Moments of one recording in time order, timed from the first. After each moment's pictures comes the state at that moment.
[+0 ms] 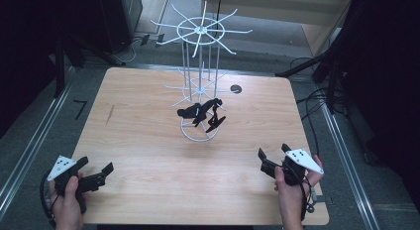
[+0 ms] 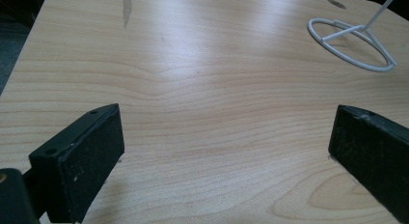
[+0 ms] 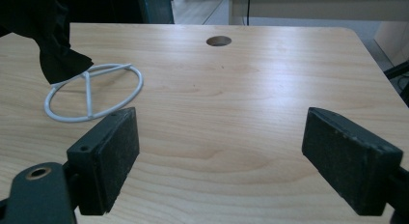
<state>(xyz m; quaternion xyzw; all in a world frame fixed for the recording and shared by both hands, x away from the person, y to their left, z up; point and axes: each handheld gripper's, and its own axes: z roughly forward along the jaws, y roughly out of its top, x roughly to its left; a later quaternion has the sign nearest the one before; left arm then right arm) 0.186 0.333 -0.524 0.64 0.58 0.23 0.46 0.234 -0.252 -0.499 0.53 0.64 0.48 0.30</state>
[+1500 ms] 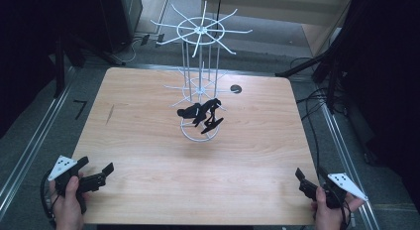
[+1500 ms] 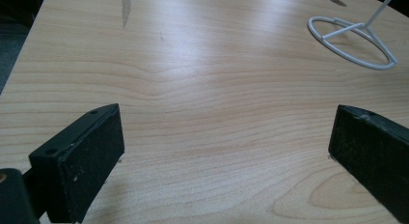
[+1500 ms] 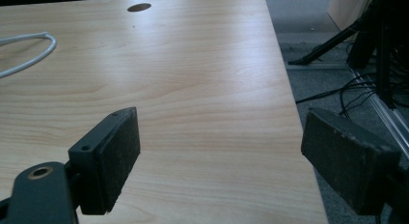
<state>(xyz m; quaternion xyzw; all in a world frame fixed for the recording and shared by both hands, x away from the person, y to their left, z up) 0.187 0.332 -0.524 0.64 0.57 0.24 0.45 0.190 -0.363 -0.539 0.58 0.61 0.45 0.30</state>
